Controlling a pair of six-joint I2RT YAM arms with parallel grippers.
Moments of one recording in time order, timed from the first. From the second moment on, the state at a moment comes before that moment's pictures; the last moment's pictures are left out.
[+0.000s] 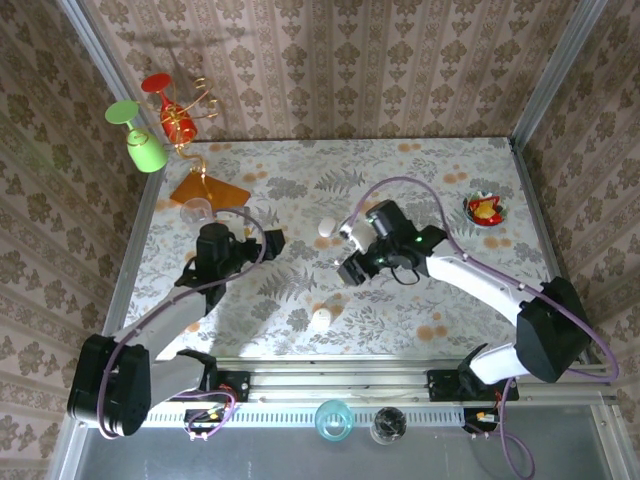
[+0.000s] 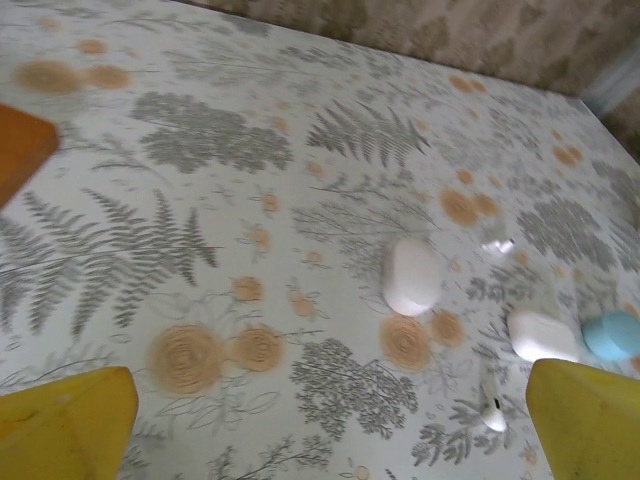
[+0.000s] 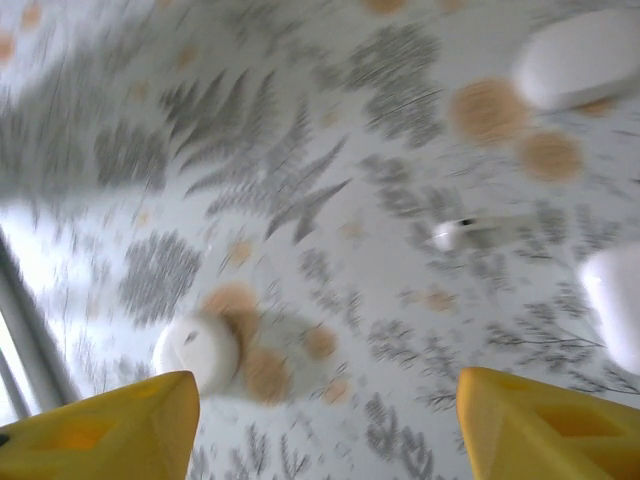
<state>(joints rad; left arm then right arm) -0.34 1.10 0.47 0.23 0.20 -0.36 0.66 1.43 1.03 -0.55 -0.29 -0.11</state>
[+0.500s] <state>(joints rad) -0.15 0.94 0.37 0.12 0.18 -0.53 1.02 1.87 1.38 -0.94 -0.05 -0.25</state>
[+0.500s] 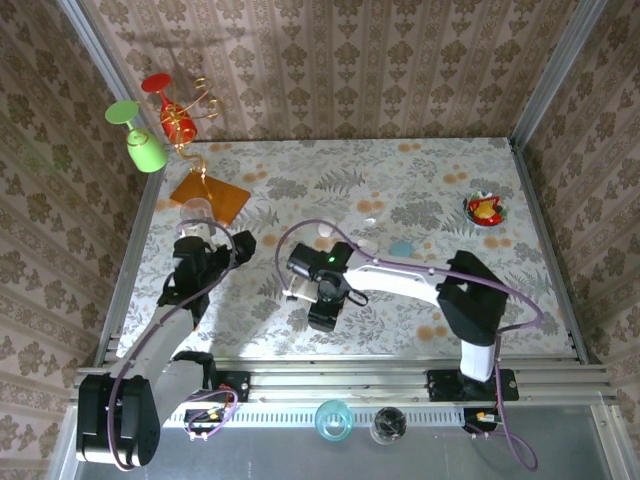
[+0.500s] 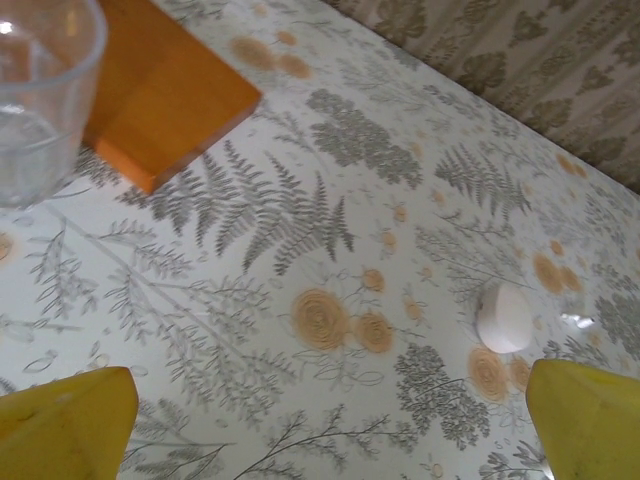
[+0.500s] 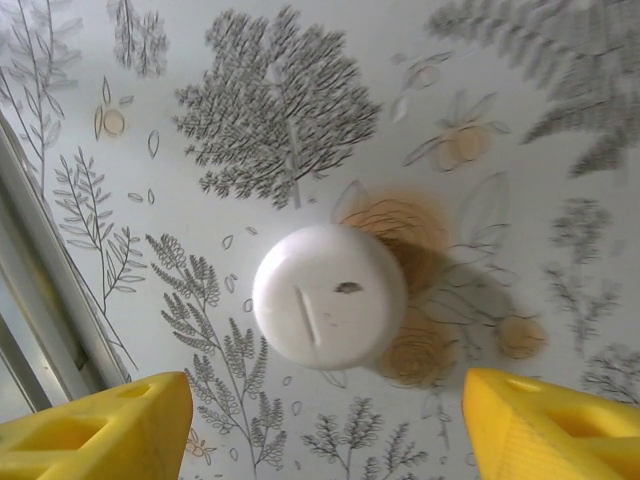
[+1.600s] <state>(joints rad) -0.14 0.94 0.35 0.15 0.21 -0.56 0.94 1.94 1.37 -0.84 -0.01 -0.09</state>
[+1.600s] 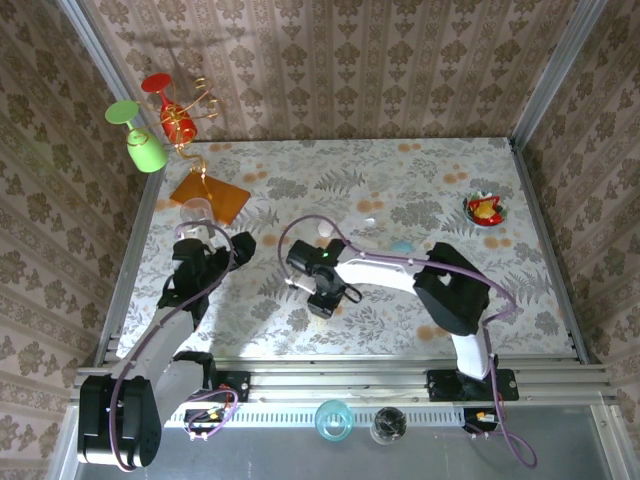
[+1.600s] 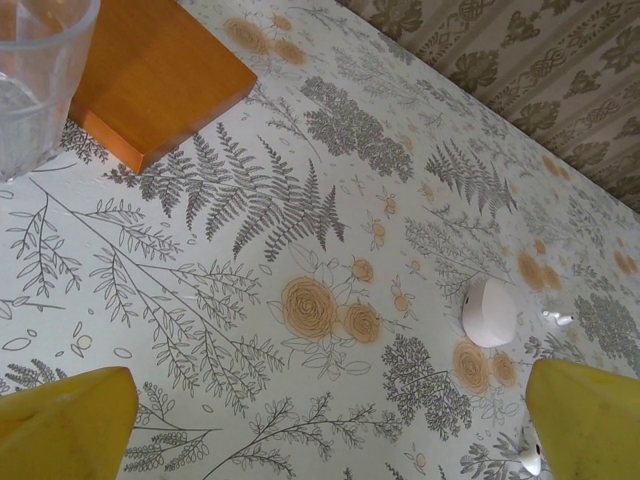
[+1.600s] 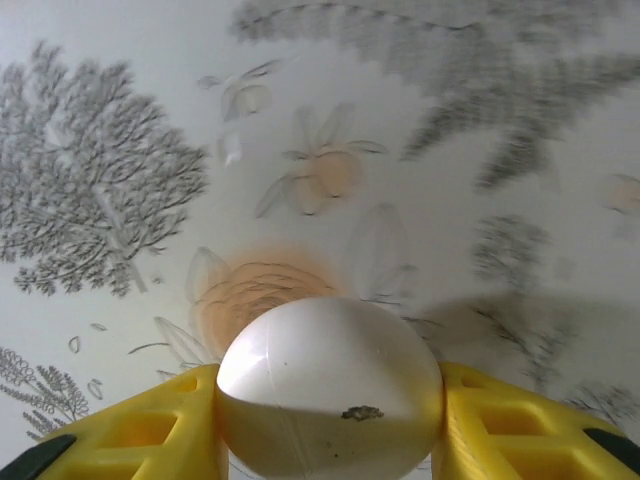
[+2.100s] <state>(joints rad) -0.45 1.05 0.32 0.52 0.18 -0.36 0.60 1.42 0.87 -0.11 -0.15 0.77</state>
